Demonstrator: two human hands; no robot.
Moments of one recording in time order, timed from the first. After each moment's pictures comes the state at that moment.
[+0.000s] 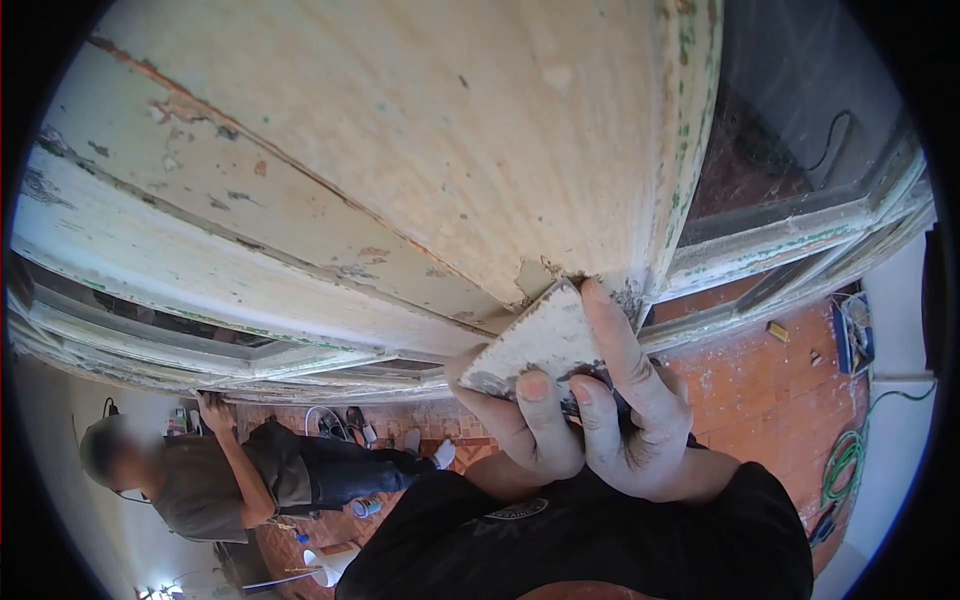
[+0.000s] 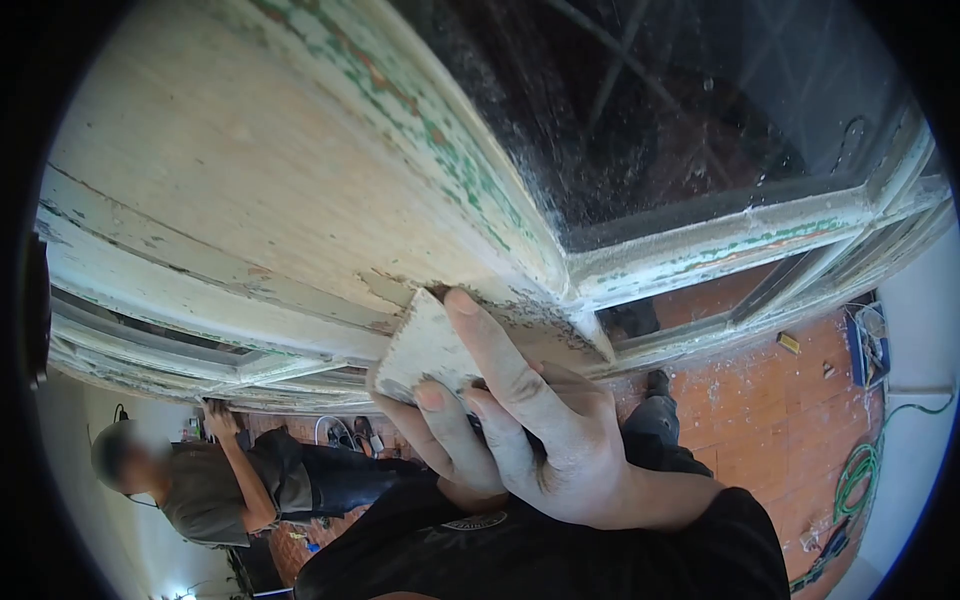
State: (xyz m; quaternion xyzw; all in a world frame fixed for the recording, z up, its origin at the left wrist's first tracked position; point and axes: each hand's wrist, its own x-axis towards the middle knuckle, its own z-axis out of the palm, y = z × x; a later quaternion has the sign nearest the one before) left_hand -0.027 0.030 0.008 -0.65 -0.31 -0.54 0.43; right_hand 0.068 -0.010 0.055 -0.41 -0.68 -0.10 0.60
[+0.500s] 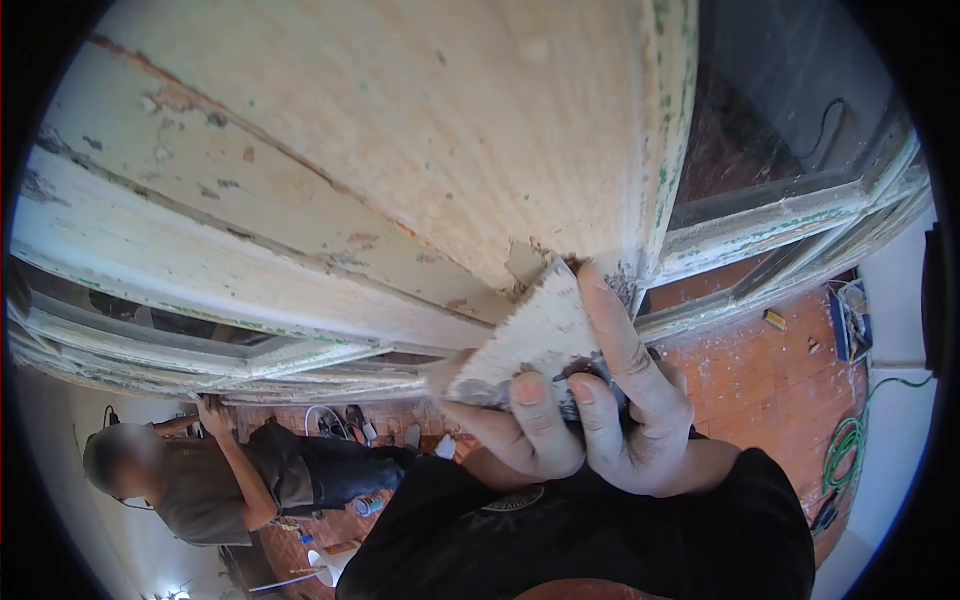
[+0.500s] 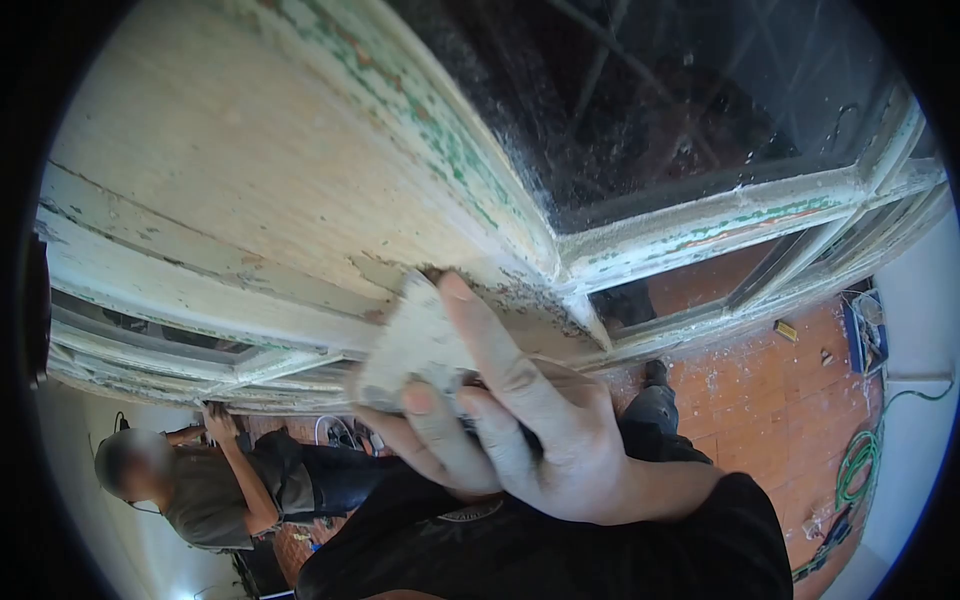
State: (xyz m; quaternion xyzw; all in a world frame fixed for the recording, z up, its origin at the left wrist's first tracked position) left_hand -0.029 0.012 0.004 -0.66 -0.37 -0.49 0.43; right_hand 0.060 -0.010 0.044 -0.39 -0.66 -0.10 0.64
